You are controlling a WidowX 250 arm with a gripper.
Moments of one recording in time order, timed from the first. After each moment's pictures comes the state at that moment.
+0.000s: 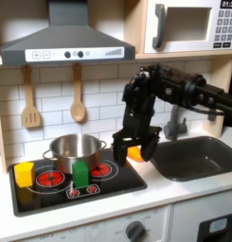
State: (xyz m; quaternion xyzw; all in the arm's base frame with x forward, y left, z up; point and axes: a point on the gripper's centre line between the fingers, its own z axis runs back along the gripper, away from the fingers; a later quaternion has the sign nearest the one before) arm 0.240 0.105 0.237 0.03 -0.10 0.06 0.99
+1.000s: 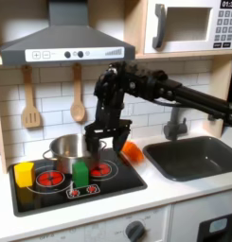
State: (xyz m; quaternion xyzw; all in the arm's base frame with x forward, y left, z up) arm 0.300 0.135 0.231 0.04 -0.10 0.07 0.99
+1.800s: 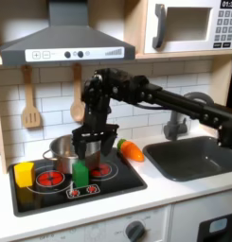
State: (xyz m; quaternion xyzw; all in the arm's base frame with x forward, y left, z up) arm 0.327 0.150 0.212 0.04 -0.09 0.06 0.99
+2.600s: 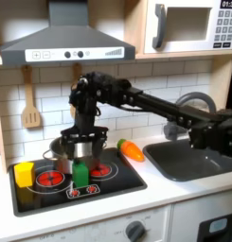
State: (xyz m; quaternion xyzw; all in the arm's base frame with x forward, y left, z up) arm 0.355 0.161 0.198 0.03 -0.07 -0.01 1.00
